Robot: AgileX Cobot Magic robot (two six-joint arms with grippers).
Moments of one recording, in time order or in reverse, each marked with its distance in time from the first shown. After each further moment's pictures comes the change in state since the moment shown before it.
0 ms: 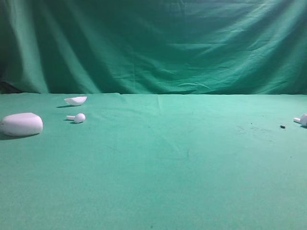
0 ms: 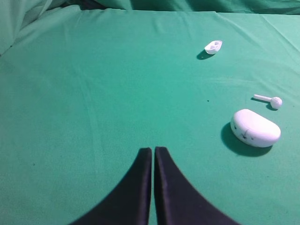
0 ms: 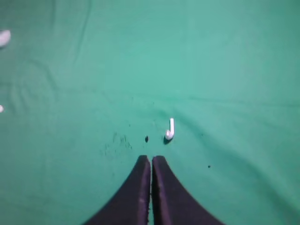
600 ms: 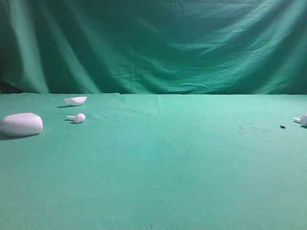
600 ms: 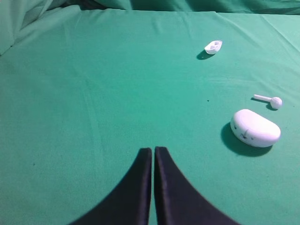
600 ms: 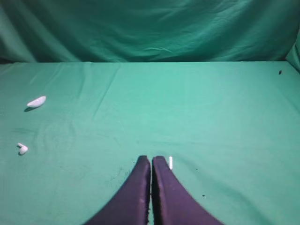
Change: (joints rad) left arm 0.000 0.000 0.000 0.000 0.000 0.000; right arm -0.001 -0.532 0.246 -0.023 -0.120 -0.018
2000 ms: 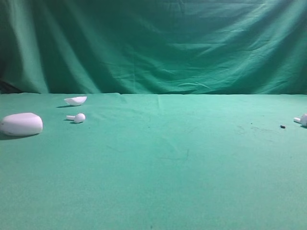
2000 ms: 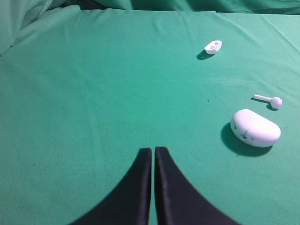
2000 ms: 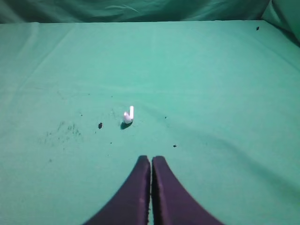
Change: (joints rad) left arm 0.000 0.000 0.000 0.000 0.000 0.000; right arm -0.101 -0.295 0.664 -0.042 -0.404 -0.026
